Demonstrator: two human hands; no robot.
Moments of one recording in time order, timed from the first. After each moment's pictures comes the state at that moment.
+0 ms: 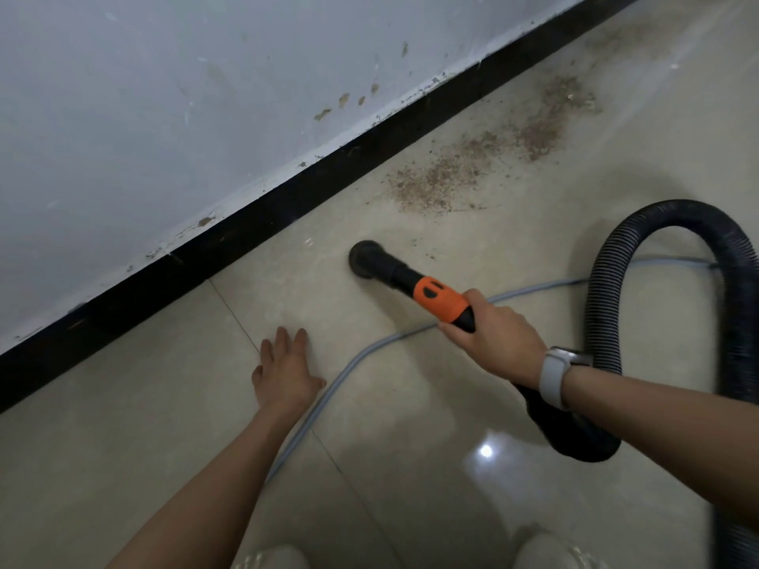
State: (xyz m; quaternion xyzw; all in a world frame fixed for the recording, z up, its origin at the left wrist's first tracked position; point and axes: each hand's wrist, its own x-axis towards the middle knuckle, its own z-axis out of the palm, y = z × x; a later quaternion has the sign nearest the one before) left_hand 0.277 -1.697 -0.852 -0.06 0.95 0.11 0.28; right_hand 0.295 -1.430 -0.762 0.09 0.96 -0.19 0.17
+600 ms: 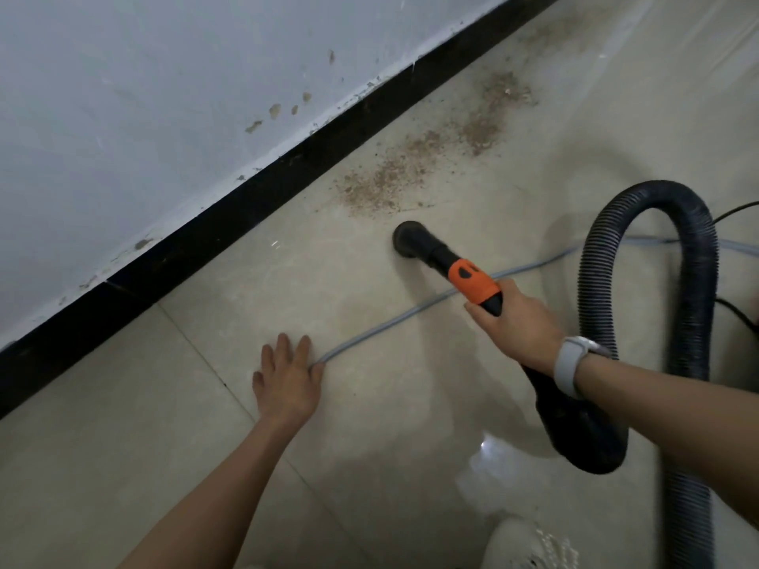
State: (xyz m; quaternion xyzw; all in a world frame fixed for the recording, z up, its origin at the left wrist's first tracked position) left_hand 0.287 -1.643 -0.853 0.00 0.96 0.11 0.26; right_hand 0.317 -1.355 -0.761 0.25 0.94 -0.21 0.14
